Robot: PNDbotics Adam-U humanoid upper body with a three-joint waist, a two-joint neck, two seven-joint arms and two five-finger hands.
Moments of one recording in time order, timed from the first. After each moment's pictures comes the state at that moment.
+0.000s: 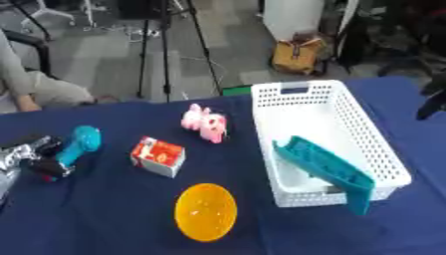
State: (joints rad) left arm -0.80 0.58 -0.02 -0.75 -0.70 0.01 -0.41; right arm -0.35 -0.36 -0.18 -1.76 -0.07 -0.28 0.34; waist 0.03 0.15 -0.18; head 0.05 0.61
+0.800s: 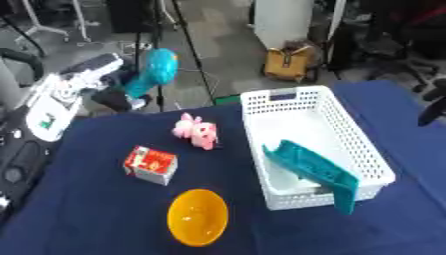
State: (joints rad) left arm -0.99 0.43 -0.19 -1.06 -0.68 -0.07 -0.50; right arm -0.35 -0.34 -0.16 -1.76 -0.08 -0.27 0.36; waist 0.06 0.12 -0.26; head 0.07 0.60
